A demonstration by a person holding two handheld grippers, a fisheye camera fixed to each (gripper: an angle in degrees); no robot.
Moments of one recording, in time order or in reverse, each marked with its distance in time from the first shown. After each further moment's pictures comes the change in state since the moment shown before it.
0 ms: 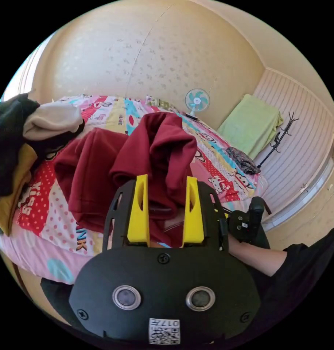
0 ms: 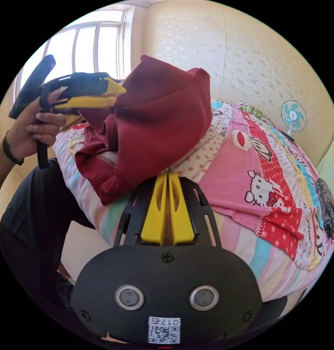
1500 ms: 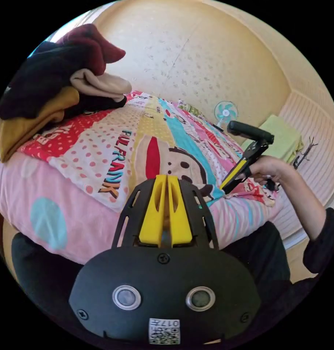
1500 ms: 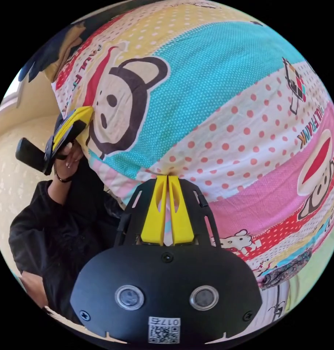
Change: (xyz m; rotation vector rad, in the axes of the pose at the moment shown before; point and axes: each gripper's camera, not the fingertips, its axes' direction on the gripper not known) left arm -0.041 0.119 -0.003 0.187 0.003 -0.166; right arm 0.065 -0.242 0.223 -1.148 -0.363 -0.252
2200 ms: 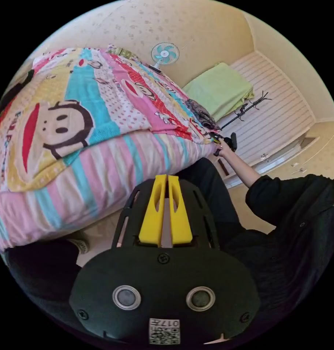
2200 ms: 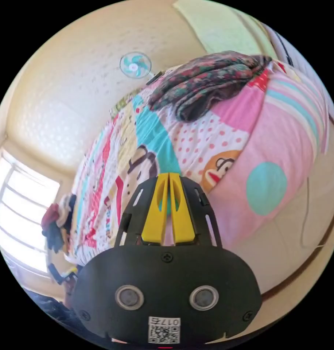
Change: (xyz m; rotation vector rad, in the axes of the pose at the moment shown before) left arm 0.137 0.023 -0.001 -0.387 0.100 0.317; right arm 0.300 0.606 0.093 1.144 -0.143 0.991
